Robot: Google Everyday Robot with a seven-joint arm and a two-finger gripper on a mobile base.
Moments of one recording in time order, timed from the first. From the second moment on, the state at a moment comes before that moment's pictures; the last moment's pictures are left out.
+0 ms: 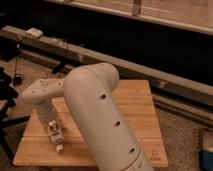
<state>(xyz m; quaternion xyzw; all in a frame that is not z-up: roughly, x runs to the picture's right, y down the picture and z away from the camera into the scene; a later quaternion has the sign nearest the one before) -0.290 0.225 0.807 -0.37 0.25 0.43 0.79</state>
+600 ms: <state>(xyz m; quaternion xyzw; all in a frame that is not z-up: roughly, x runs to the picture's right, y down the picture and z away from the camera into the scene) -0.288 0.205 0.784 -0.37 0.24 0.43 0.79</state>
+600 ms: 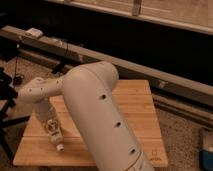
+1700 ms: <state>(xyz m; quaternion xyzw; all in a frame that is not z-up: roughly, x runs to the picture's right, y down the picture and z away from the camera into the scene) -0.194 0.045 0.813 -0.29 0.25 0.53 0.76</state>
